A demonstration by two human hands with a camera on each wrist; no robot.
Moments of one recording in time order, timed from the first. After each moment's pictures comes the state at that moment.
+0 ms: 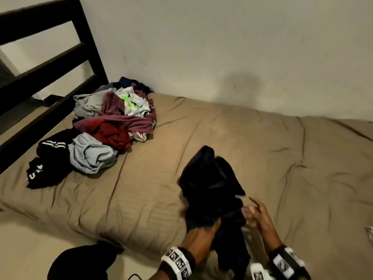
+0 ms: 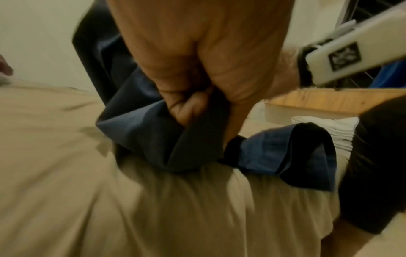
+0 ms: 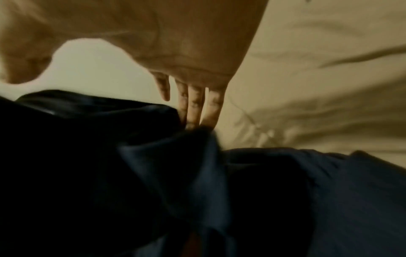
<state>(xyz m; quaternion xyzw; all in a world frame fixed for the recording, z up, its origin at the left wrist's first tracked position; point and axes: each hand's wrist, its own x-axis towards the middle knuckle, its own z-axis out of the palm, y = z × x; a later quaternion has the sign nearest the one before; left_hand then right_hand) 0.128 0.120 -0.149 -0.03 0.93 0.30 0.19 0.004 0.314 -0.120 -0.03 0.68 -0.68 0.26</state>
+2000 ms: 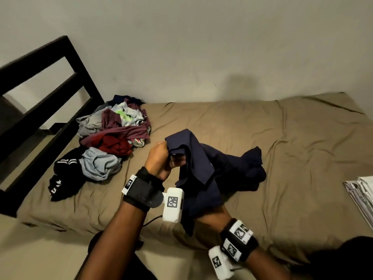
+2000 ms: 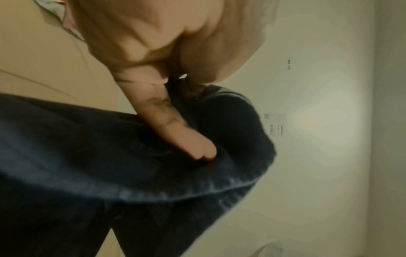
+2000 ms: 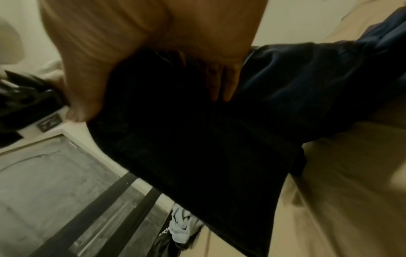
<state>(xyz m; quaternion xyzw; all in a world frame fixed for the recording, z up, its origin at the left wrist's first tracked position) 0.112 0.057 0.116 -0.26 0.61 0.75 -0.08 0.126 0.248 0.003 -0.23 0.71 -0.57 0.34</state>
